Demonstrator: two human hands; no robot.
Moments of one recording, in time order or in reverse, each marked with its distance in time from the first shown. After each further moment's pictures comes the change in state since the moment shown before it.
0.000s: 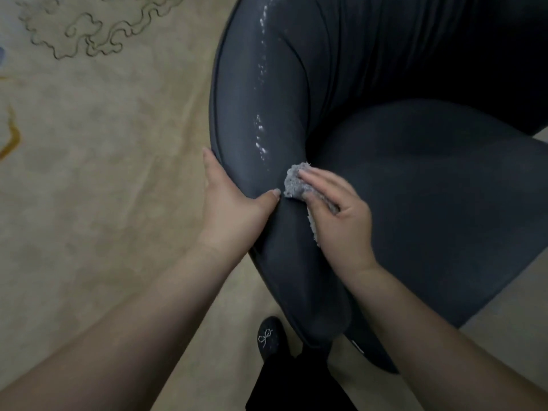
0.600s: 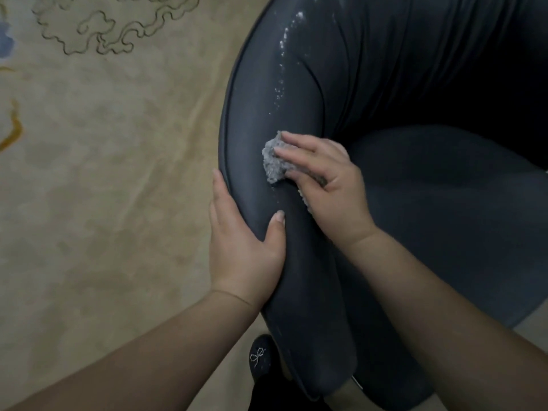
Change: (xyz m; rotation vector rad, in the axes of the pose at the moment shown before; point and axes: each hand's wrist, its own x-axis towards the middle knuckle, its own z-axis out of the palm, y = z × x) left_hand -0.007 -0.012 0.020 0.091 0.215 0.111; right_hand 0.084 -0.011 0.018 -0.185 -0.210 -0.327
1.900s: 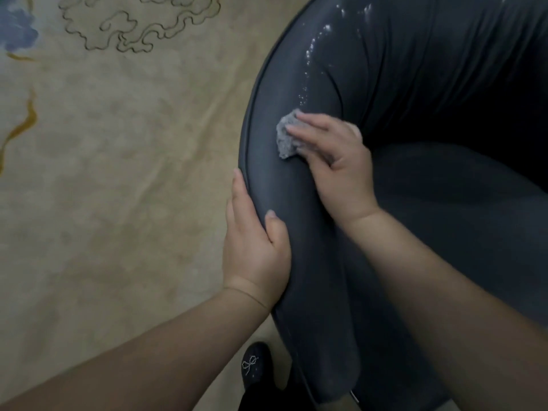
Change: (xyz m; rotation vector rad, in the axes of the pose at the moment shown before) left_hand 0.000 0.004 -0.001 -0.046 0.005 -0.033; right_hand 0.031 -0.005 0.009 -0.206 0.040 -0.100
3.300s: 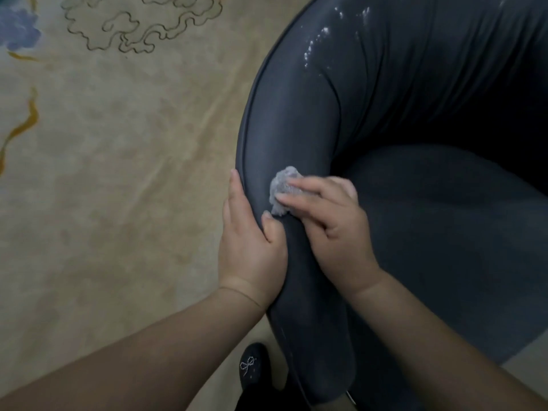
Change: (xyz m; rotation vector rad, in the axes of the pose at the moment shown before) left_hand 0.001 -0.001 -0.002 0.046 -0.004 -0.016; right_hand -0.064 -0.015 -0.007 -0.022 -0.080 -0.057
